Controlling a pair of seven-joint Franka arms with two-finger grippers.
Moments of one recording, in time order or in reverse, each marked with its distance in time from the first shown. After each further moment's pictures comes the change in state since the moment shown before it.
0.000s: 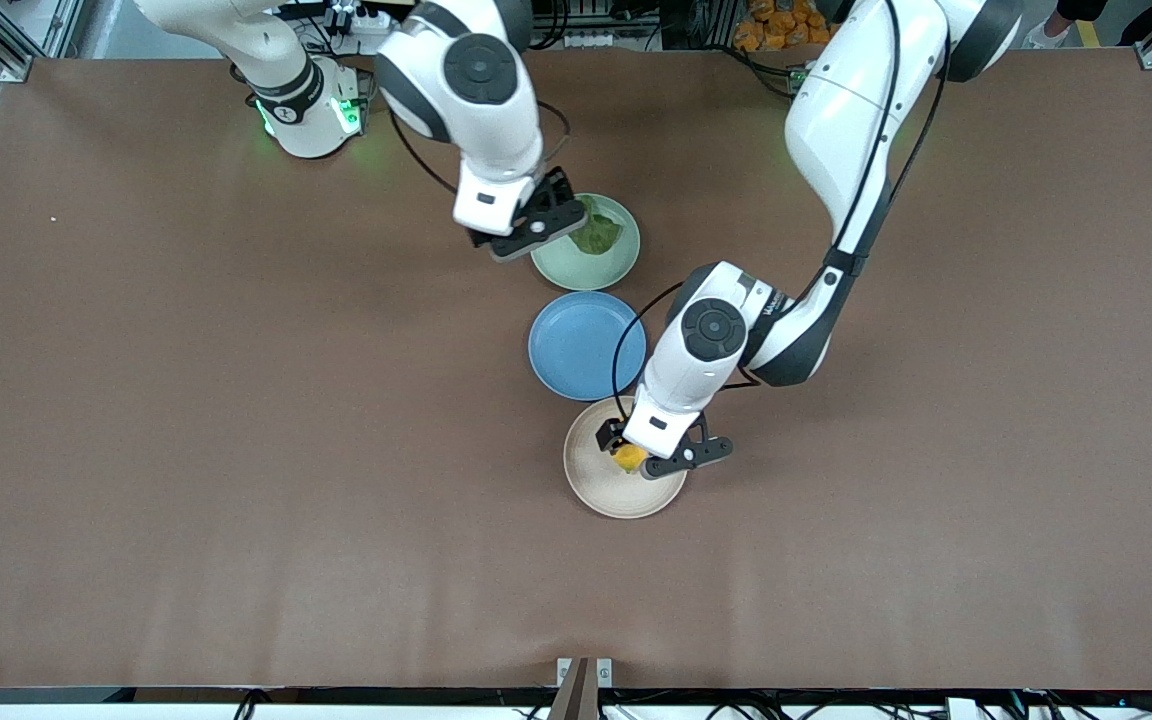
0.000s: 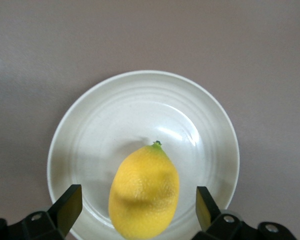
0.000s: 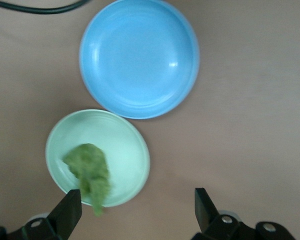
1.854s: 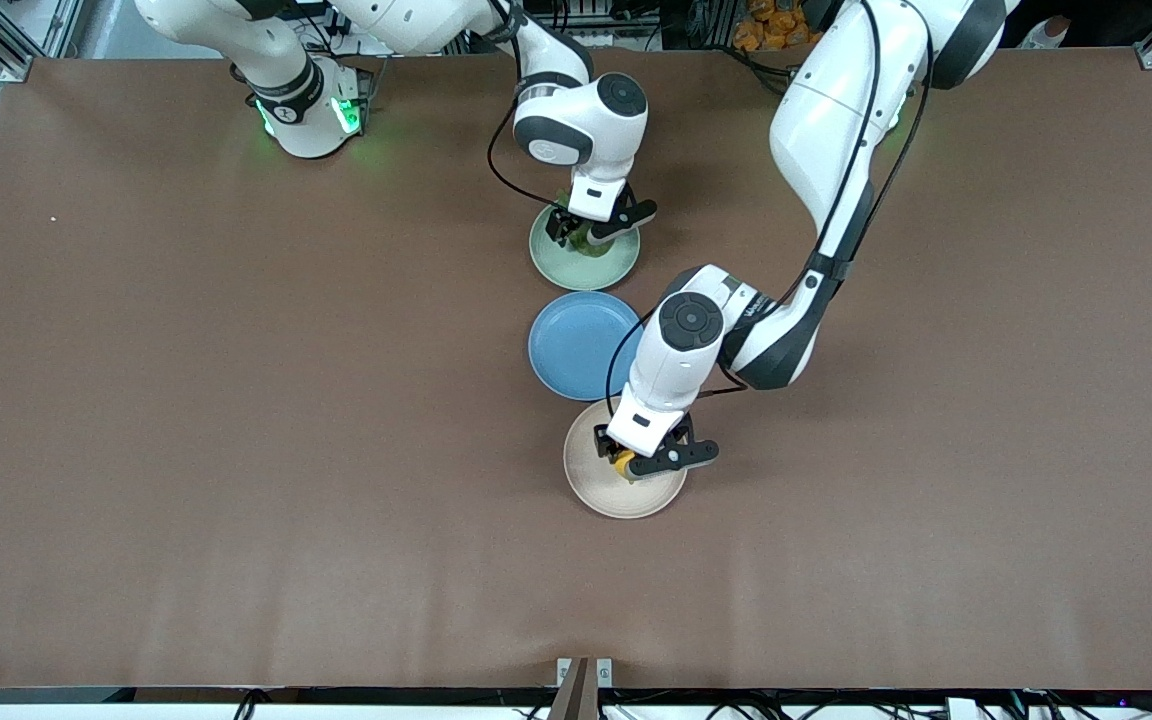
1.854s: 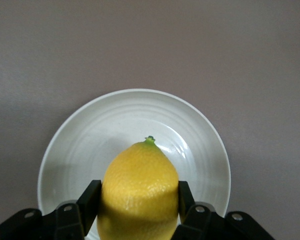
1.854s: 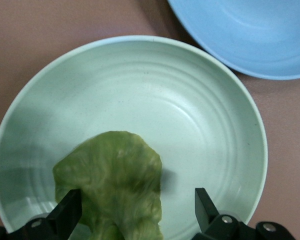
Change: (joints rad) left arm -0.020 -0.004 0.022 0.036 0.086 -0.004 -0.024; right arm 0.226 0.374 0.028 -0.004 -0.443 0.183 0.416
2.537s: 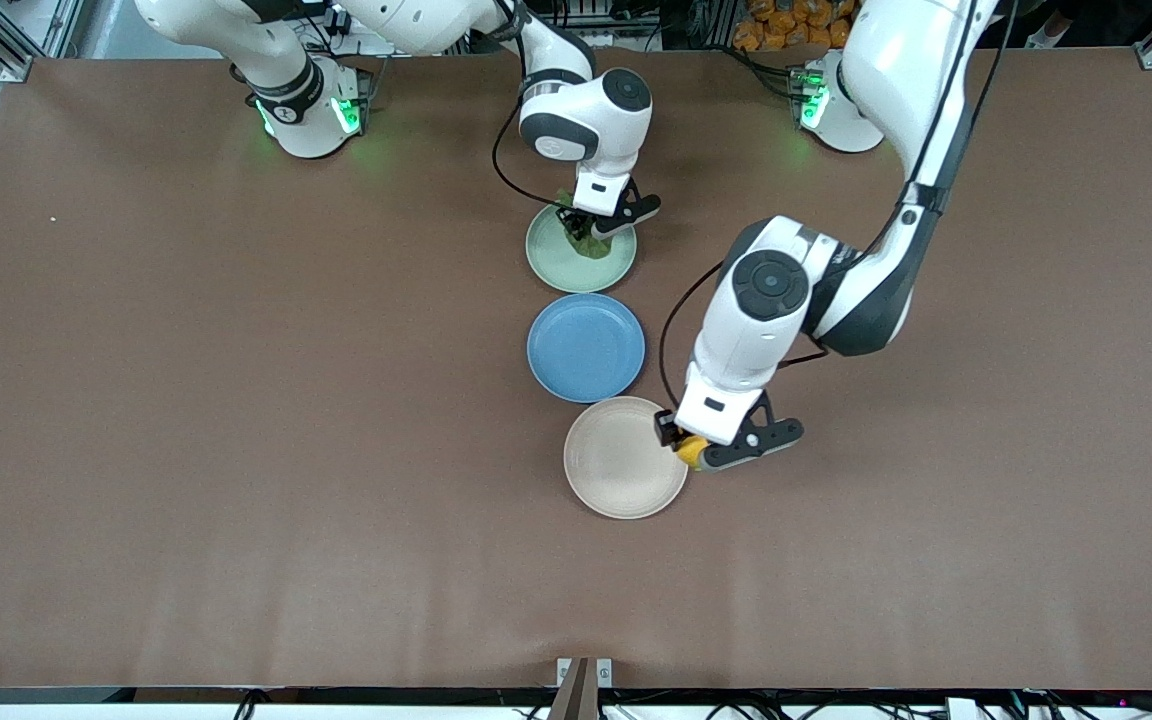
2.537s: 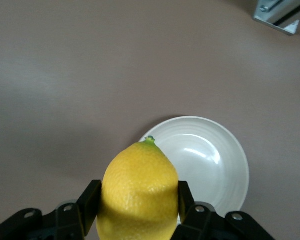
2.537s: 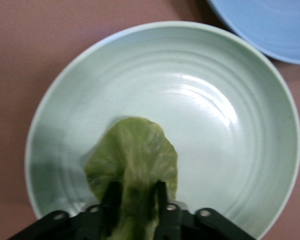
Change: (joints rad) left arm 0.089 -0.261 0.004 -0.167 0.011 -0.159 0.012; right arm 0.021 0.016 0.007 0.009 -0.006 0.003 0.039
